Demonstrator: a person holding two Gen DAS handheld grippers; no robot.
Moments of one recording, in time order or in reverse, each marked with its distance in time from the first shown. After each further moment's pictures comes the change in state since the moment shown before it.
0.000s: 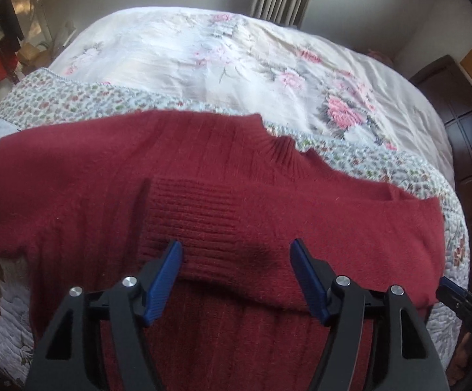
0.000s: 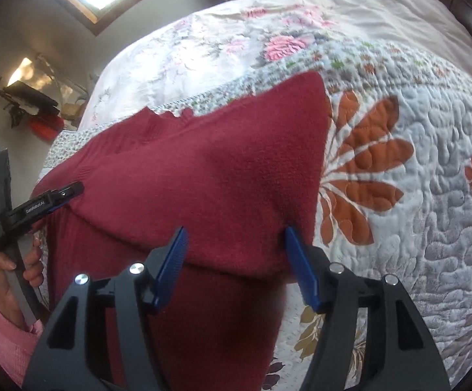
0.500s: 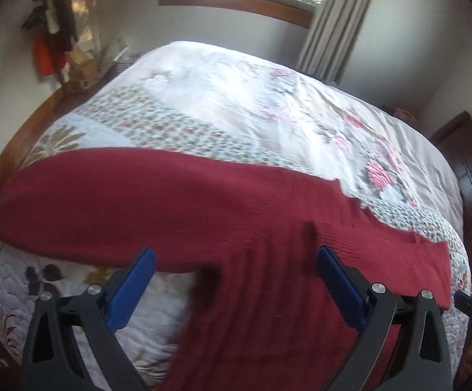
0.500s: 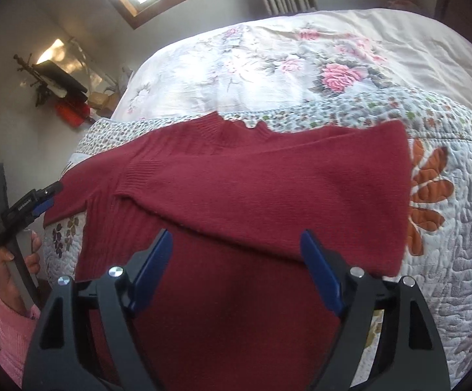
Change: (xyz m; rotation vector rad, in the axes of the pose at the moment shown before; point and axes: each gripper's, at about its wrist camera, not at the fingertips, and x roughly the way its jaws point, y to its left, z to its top) left arm -0.115 0.190 -0.021 -0.253 -0.194 0.126; right arm -0.029 0.107 -0.004 -0.146 -0.052 0.079
